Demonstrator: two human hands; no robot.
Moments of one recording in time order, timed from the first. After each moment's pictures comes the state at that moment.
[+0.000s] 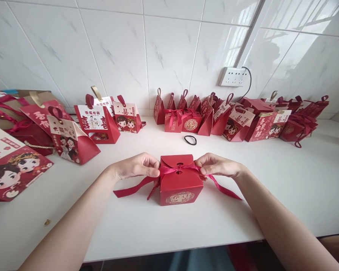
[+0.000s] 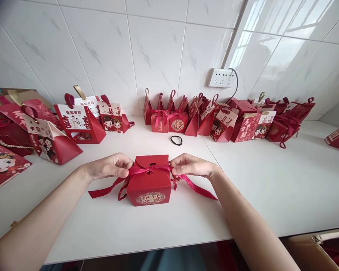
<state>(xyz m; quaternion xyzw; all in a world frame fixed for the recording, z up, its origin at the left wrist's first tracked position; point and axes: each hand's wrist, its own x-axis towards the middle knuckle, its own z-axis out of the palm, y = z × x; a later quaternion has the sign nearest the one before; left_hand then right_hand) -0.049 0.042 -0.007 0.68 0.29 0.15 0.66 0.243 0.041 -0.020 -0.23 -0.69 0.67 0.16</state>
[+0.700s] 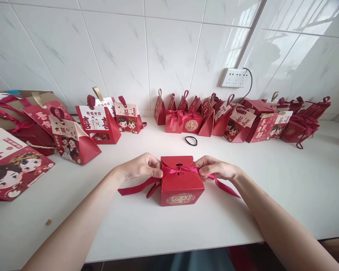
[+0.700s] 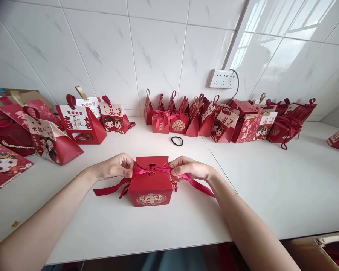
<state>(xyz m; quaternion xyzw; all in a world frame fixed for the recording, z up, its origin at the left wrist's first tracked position) -0.039 0.040 -0.013 0.66 0.32 0.17 0.65 0.235 0.042 -0.030 -0.21 -0.66 0.70 0.18</state>
